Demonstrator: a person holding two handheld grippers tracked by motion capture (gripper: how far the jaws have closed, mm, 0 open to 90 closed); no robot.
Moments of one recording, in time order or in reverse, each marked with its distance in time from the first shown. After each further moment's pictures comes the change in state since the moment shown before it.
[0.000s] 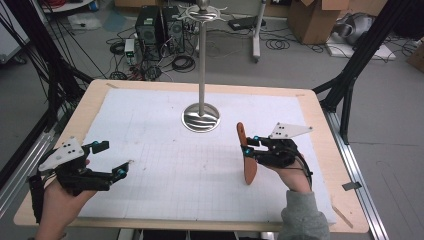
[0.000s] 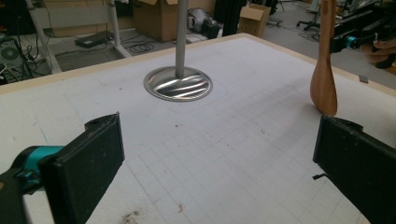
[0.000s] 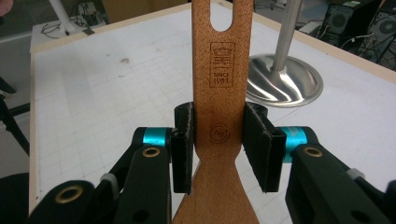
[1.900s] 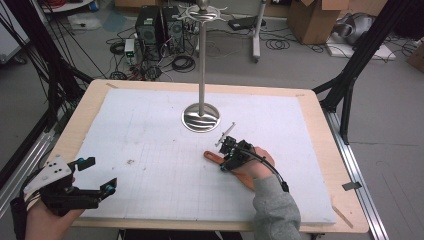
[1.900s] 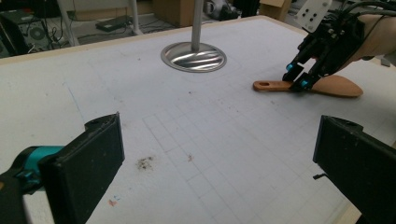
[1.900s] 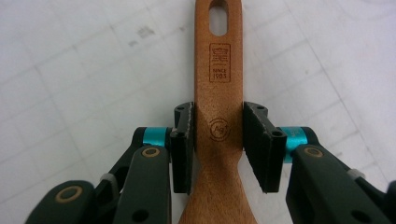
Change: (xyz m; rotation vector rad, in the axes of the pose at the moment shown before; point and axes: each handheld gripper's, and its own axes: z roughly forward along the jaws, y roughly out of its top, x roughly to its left) left arm -0.010 -0.026 -0.034 0.046 0.082 -0.017; right arm 0.011 -0.004 0.127 0.729 -0.018 -0.102
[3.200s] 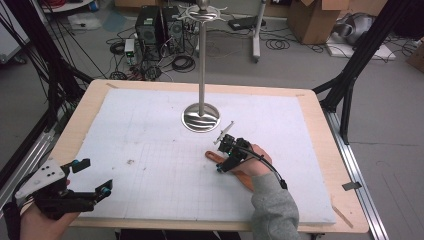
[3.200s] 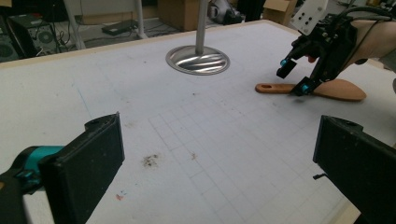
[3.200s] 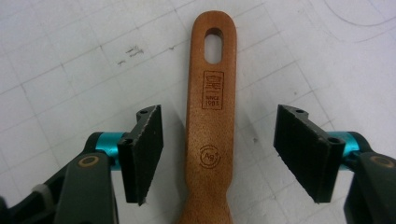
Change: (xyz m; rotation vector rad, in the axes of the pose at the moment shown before) left arm -0.001 -0.002 -0.011 -0.014 0.022 -0.004; right arm -0.005 0.005 0.006 -0.030 -0.021 -0.012
